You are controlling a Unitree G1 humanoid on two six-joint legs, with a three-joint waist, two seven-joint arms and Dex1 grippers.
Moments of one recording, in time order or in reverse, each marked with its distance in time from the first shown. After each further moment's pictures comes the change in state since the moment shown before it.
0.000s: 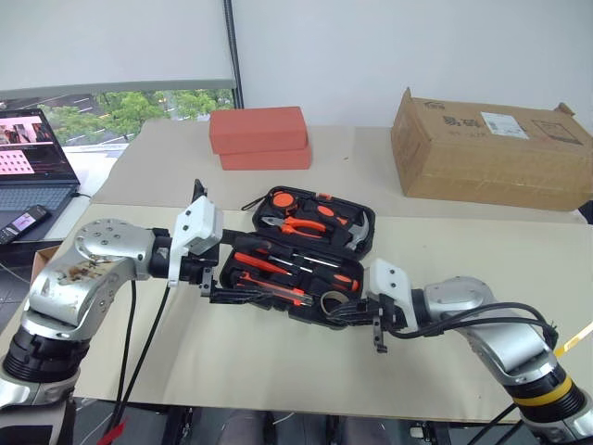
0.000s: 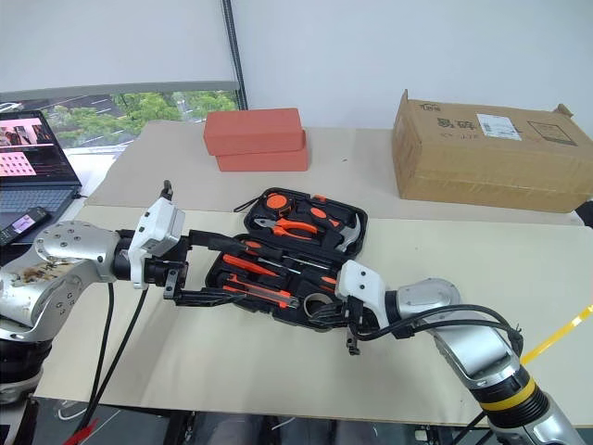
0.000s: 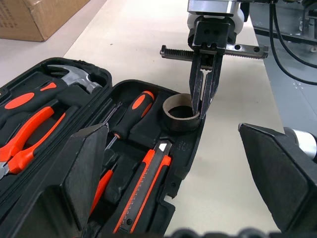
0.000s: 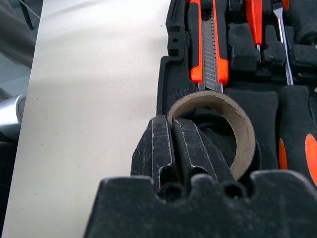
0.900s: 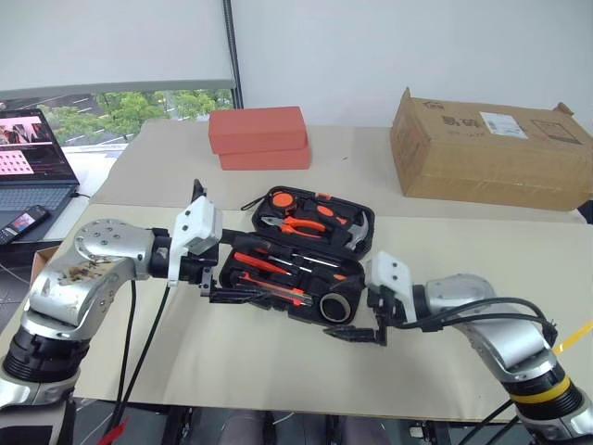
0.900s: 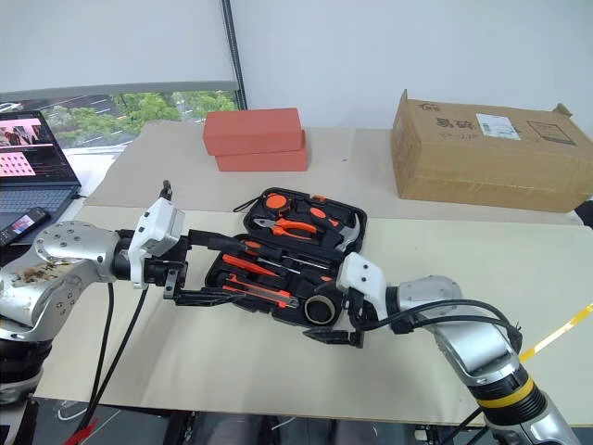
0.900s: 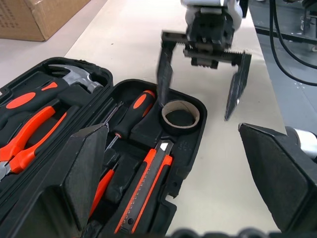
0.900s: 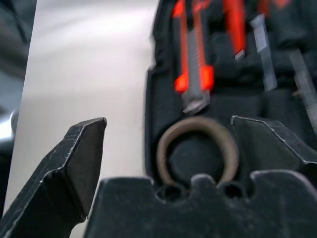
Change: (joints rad) left arm 0.003 0.000 0.002 0.035 0.015 -0.032 -0.002; right arm -0.028 0.050 -0.082 0.013 0.045 0.041 -0.041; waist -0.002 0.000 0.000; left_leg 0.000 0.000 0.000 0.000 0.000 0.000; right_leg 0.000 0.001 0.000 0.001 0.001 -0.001
